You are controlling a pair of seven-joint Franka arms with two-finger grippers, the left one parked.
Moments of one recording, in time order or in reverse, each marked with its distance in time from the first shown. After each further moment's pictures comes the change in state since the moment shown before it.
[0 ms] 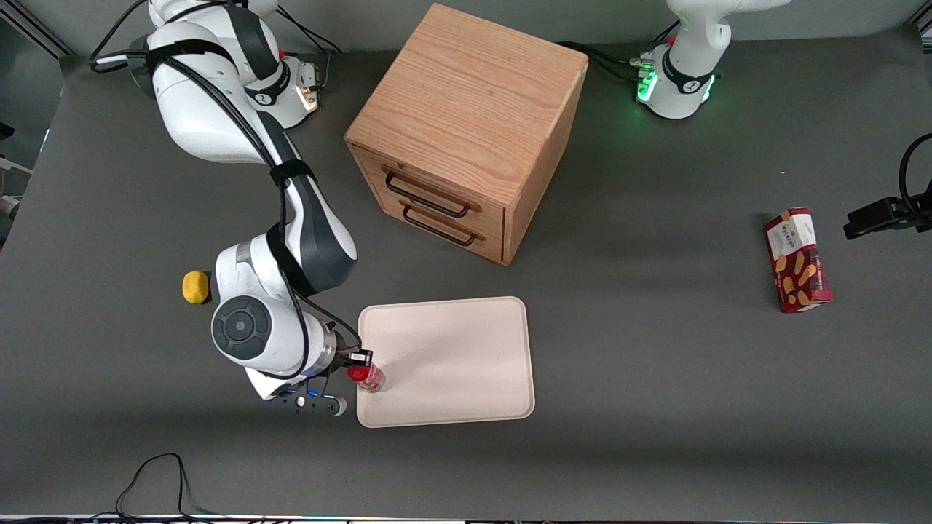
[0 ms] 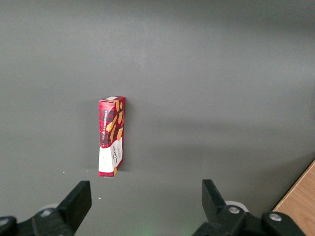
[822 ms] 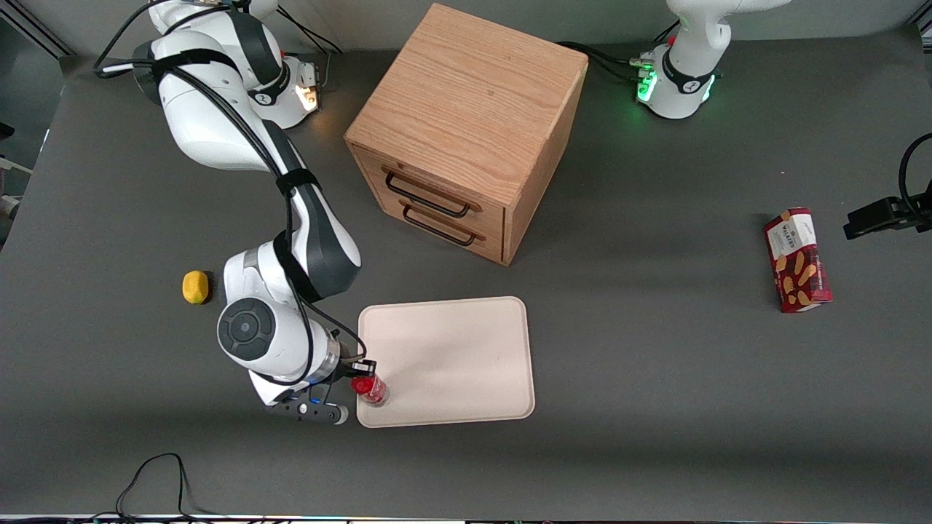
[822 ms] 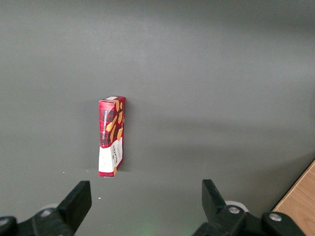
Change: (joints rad) arm -0.001 0.020 0.000 0.002 0.000 0.079 0.024
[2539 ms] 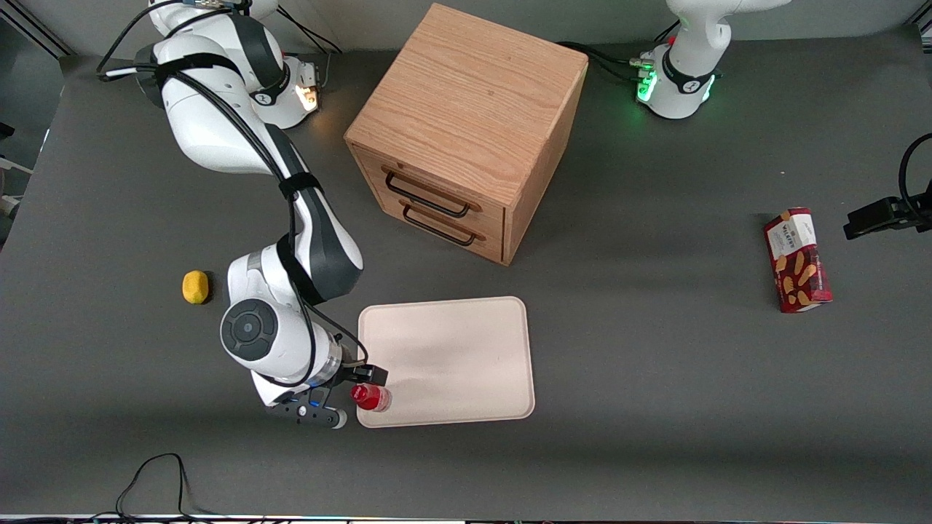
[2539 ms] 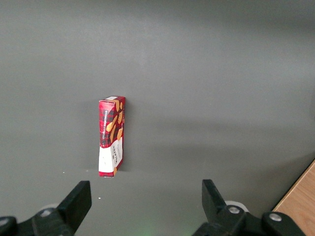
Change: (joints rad) arm 0.000 0.013 0.000 0.005 0.000 0.030 0.039
